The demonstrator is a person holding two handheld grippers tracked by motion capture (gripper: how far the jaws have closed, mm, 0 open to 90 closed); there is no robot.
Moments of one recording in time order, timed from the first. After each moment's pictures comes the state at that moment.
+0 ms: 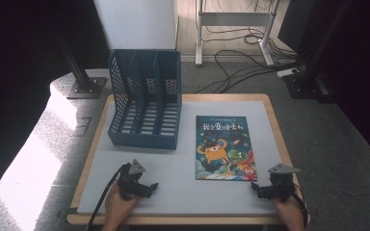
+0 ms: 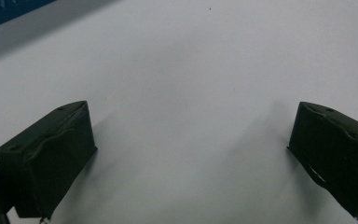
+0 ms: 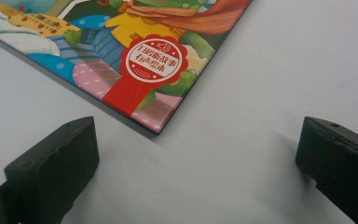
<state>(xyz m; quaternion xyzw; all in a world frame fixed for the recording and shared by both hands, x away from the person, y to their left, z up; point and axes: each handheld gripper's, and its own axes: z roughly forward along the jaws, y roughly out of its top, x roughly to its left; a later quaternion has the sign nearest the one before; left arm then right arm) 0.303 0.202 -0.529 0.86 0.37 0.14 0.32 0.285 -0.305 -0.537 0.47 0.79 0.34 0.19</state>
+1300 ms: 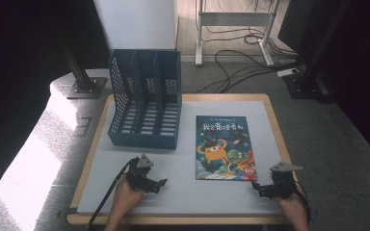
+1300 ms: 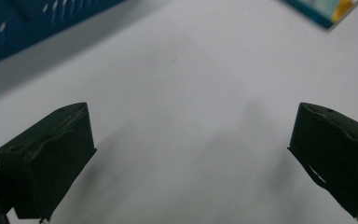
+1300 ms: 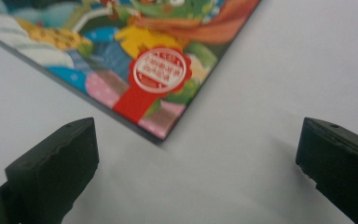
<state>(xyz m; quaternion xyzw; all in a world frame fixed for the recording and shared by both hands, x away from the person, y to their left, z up) 0.320 0.169 -0.511 0.86 0.35 0.10 0.35 0.288 -0.309 -0.530 0.47 0.79 0.36 0.17</state>
